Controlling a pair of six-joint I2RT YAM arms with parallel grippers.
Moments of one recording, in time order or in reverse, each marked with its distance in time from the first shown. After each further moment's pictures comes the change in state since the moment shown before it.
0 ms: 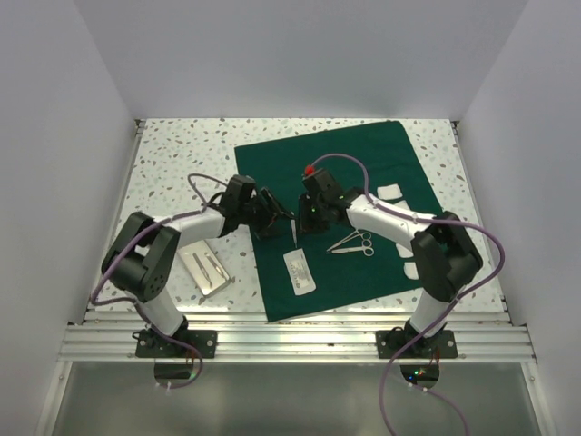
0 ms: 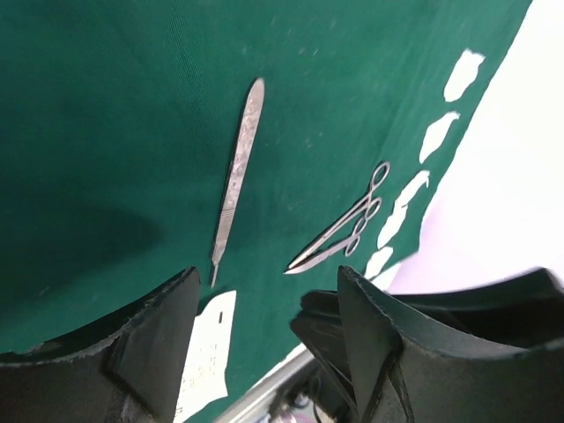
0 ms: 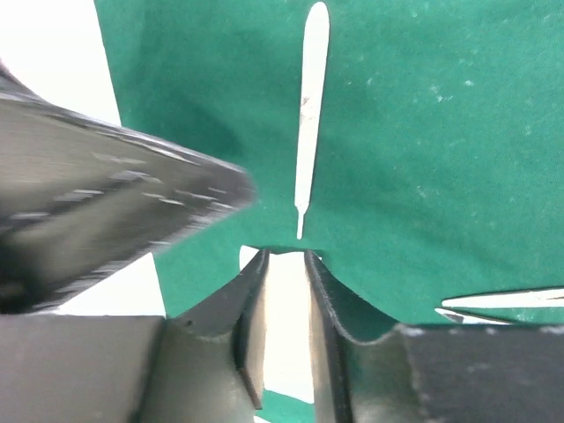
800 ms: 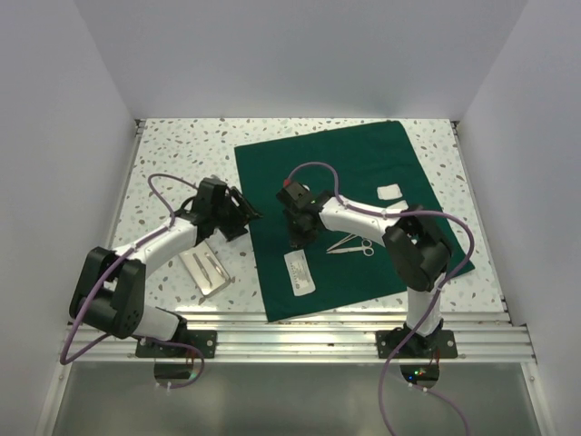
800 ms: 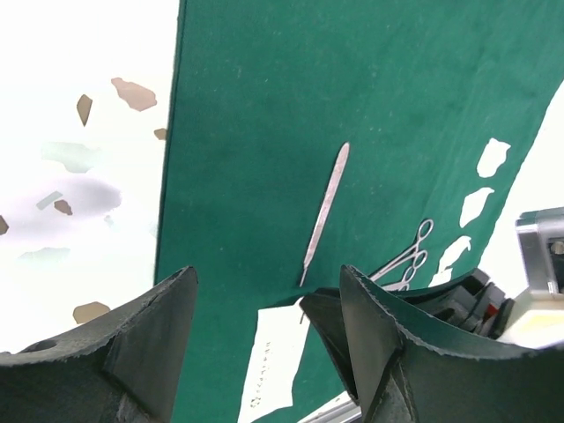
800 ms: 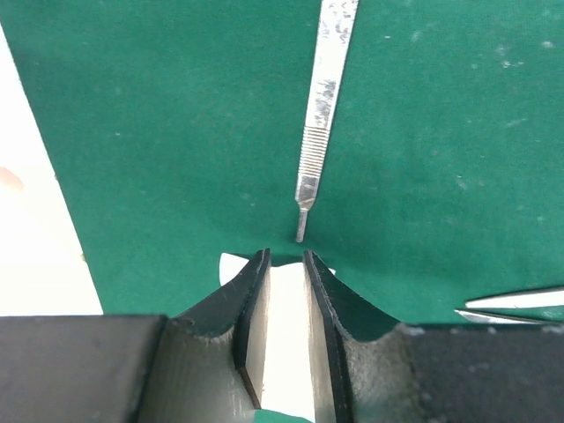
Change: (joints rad) left arm 0.124 -0.304 -0.111 -0.212 -0.216 0.146; right arm 0.124 0.168 0.145 -0.161 0.146 -0.031
